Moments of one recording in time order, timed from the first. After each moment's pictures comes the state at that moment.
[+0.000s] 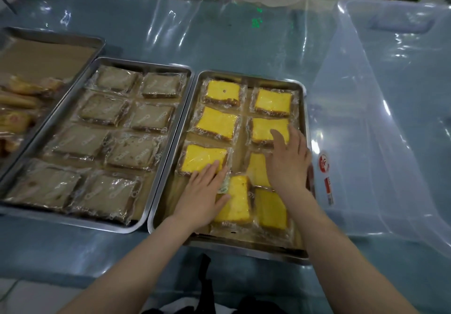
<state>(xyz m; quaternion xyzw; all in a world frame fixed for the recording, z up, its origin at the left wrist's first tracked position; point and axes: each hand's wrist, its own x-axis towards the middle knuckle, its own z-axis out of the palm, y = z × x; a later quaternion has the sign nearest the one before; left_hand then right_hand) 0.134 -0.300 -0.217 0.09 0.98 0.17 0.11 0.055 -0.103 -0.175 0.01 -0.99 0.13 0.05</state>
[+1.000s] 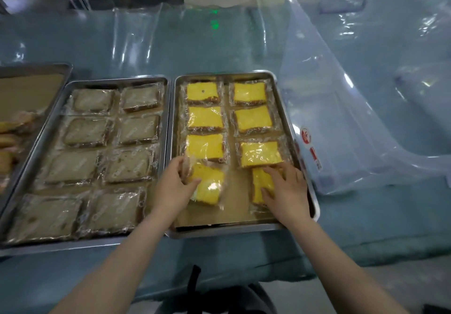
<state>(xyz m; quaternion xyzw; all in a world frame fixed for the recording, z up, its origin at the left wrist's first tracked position) 0.133 -0.354 -0.178 -0.09 0.89 0.44 0.02 0.169 -0.094 -0.204 -0.02 -0.99 0.14 0.02</state>
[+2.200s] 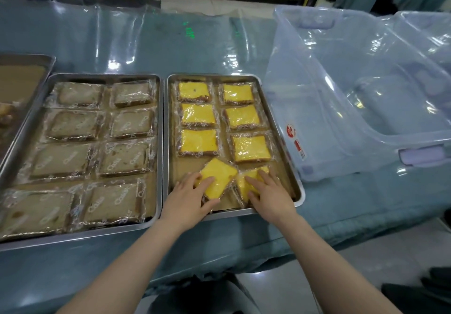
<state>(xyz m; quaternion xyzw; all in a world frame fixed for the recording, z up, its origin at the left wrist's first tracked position) 0.175 -0.357 -0.207 0.18 0.96 0.19 0.14 0.200 -0.118 -0.200 -0.02 -0.99 0.12 -0.12</state>
